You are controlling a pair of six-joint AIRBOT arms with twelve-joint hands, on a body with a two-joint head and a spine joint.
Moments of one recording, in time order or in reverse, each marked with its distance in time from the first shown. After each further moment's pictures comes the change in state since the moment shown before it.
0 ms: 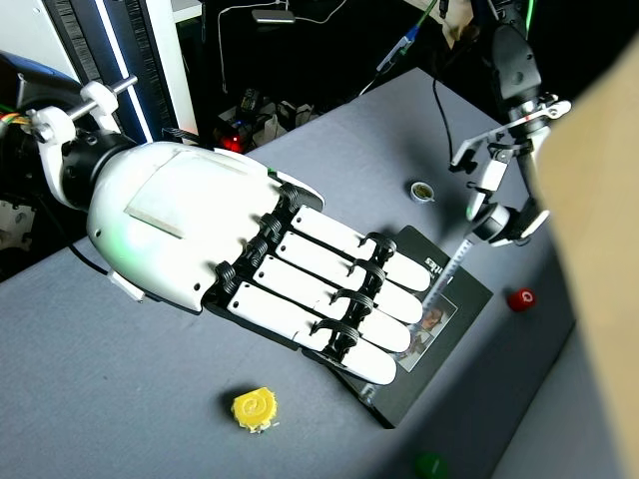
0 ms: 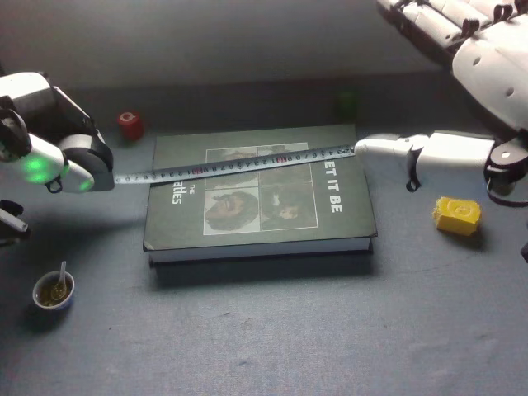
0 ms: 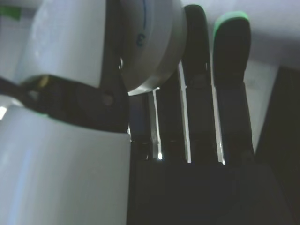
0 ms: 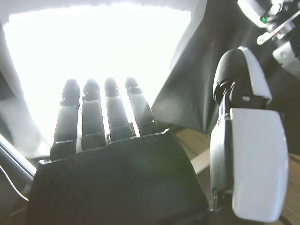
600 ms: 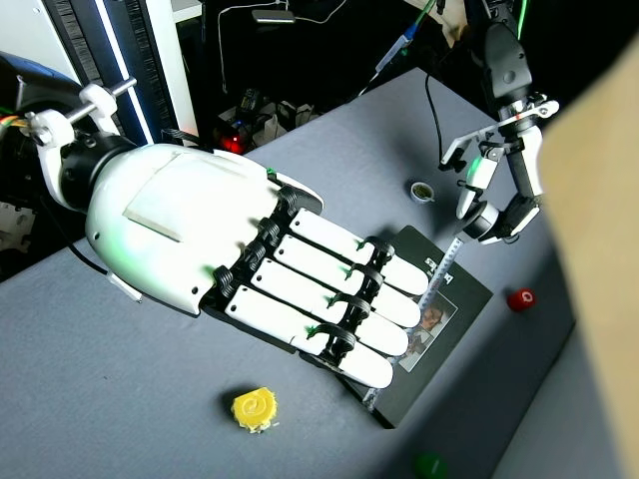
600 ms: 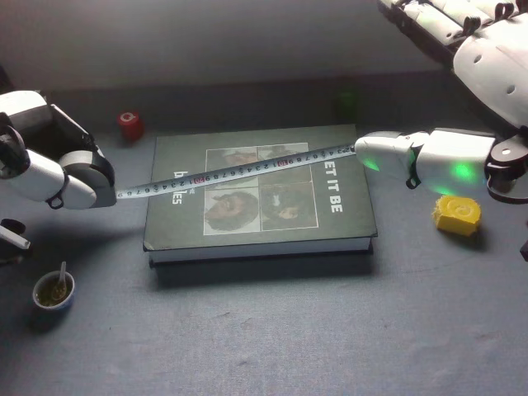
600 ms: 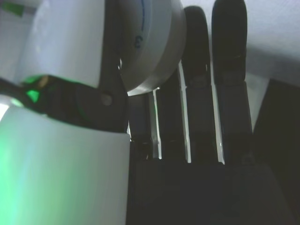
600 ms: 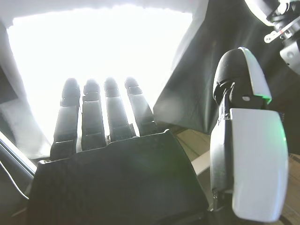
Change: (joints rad) left arm 0.041 0.026 -0.047 -0.097 -0.014 0.006; right arm 0.007 0.000 0.000 0.011 0.000 0.000
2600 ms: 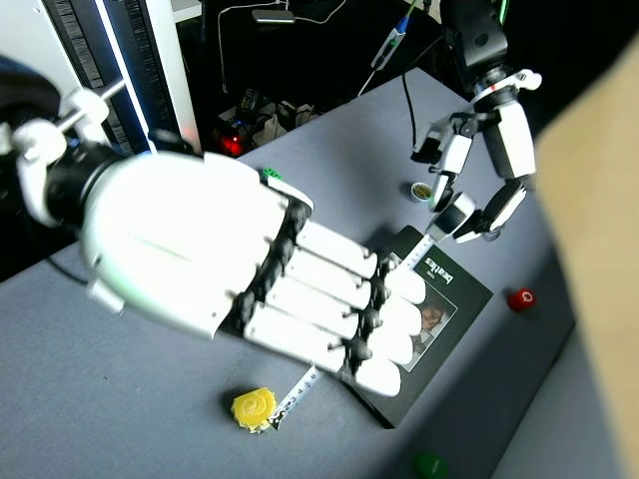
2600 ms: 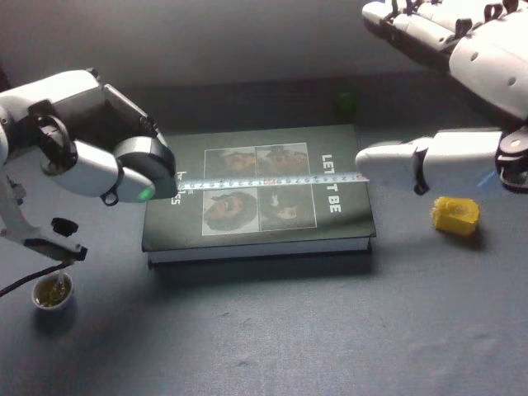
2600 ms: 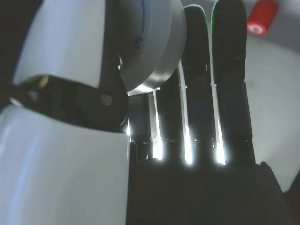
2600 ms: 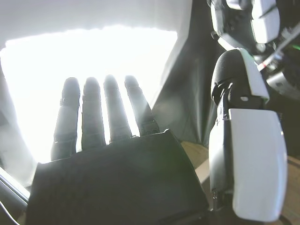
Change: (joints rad) left arm -0.104 0.073 -0.245 -0.009 -0.089 0.015; right arm 0.086 0.050 0.006 0.106 -0.208 -0.057
